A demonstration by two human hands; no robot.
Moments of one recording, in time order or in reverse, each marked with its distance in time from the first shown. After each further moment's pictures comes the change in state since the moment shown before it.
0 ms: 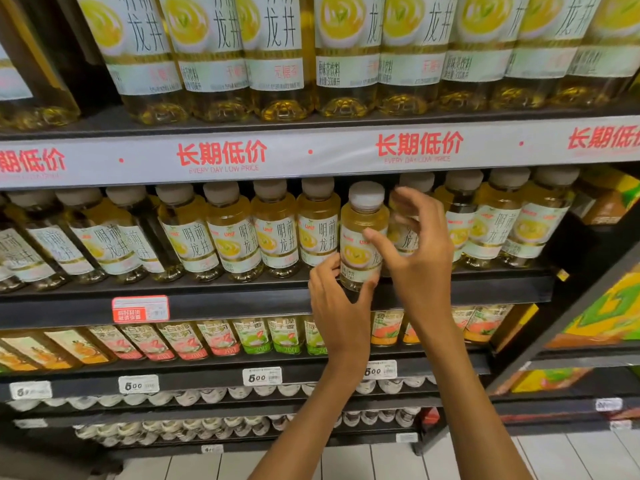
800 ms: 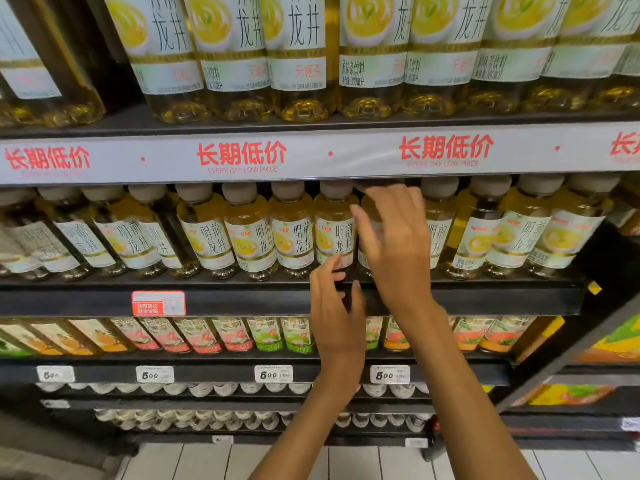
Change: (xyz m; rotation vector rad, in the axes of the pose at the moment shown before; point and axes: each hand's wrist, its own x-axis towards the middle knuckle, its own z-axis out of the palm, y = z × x) left_hand 0.008 -0.007 -0.019 -0.014 -0.005 0.043; right_hand 0.019 -0.021 0.037 -0.306 0.027 -0.313
